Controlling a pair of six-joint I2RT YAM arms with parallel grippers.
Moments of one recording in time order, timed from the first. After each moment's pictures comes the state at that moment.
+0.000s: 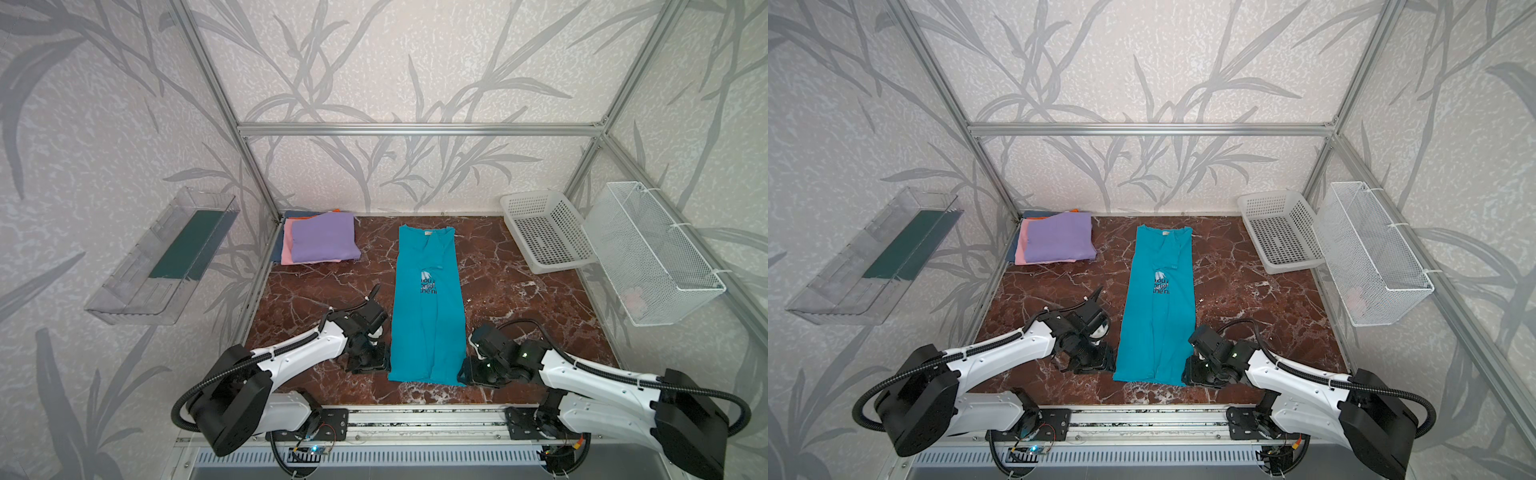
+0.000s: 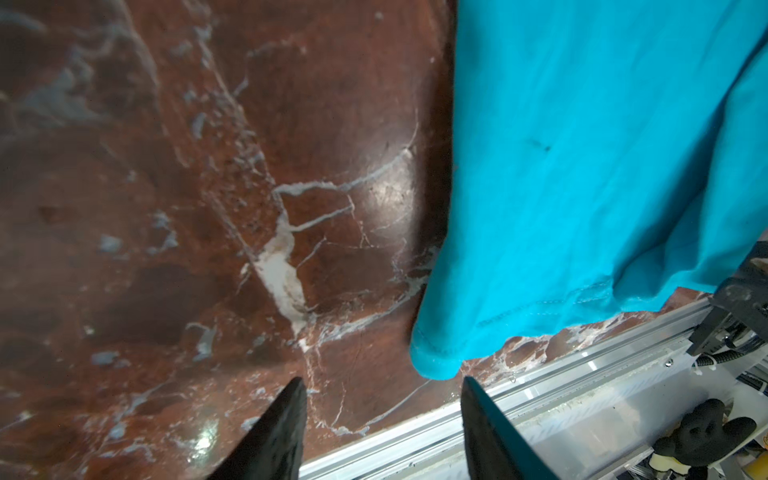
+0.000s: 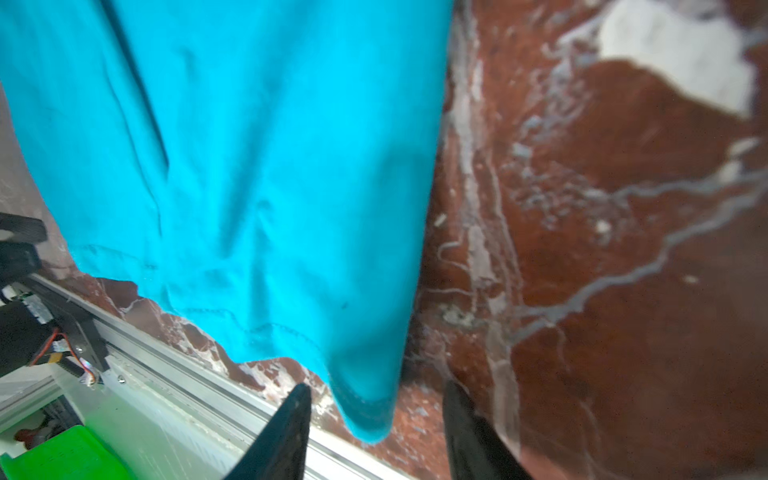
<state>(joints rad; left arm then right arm) -0.70 1.30 0.65 -0.76 0.34 -0.69 0.88 1.09 0.42 -0.49 -0.27 0.98</state>
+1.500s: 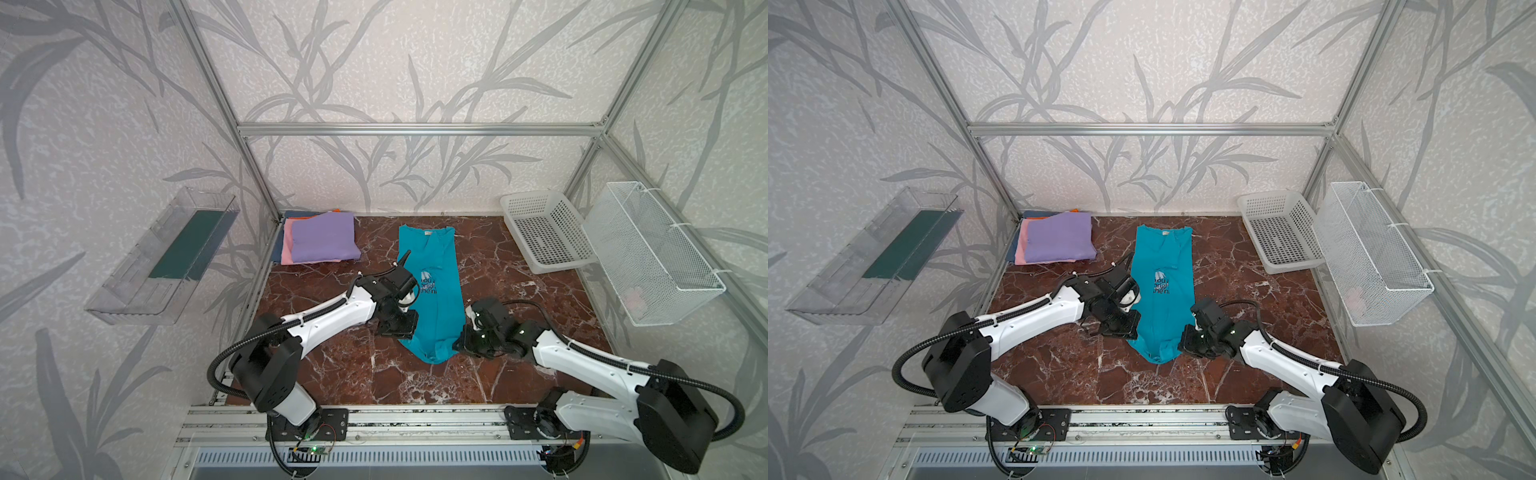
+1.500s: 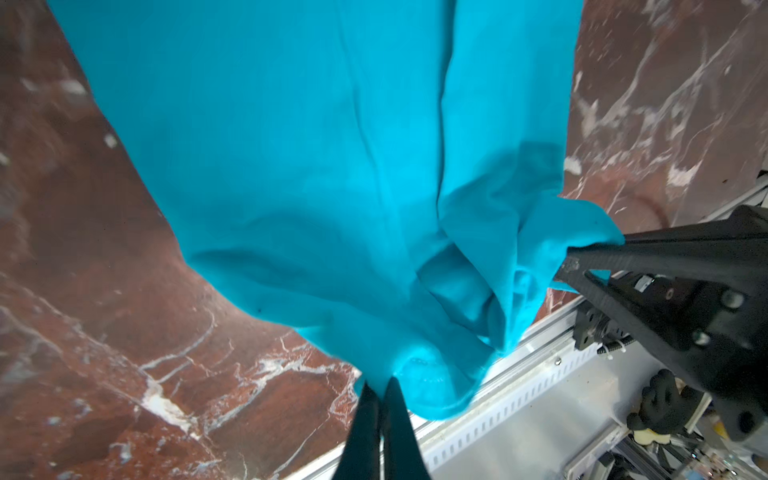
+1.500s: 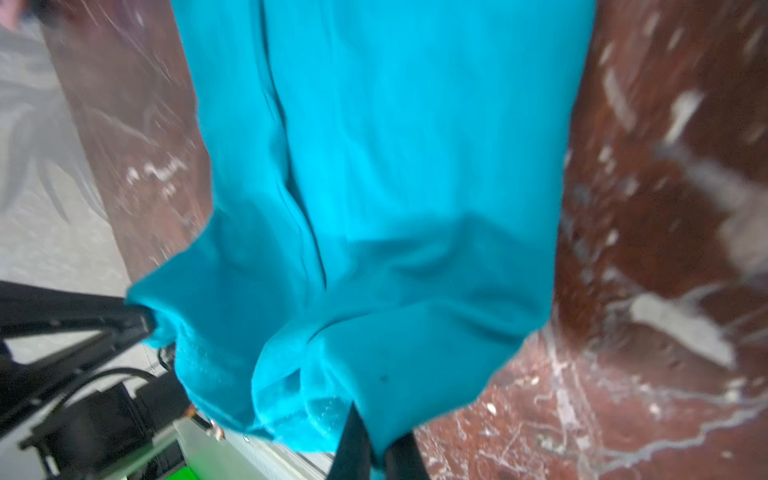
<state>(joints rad) -0.70 1.60 1.17 -0.86 0.34 -0.55 0.62 1.20 0.61 -0.38 -0.34 0.95</state>
